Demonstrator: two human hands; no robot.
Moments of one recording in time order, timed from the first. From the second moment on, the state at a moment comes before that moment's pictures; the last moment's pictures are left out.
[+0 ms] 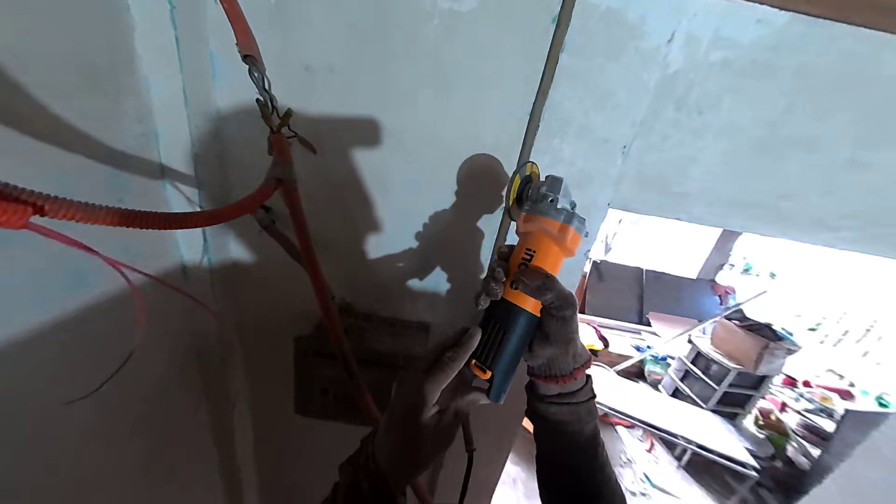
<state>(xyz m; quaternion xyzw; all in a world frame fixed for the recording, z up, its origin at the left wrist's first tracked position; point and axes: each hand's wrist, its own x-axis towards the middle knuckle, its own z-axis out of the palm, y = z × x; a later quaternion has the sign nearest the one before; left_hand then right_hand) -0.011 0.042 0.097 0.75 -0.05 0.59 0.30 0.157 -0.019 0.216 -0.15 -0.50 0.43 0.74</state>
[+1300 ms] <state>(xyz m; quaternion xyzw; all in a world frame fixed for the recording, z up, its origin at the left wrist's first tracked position) 0.118 0.137 0.160 0.70 0.24 0.53 0.41 0.181 0.090 0.245 -0.54 -0.52 0.07 0.66</state>
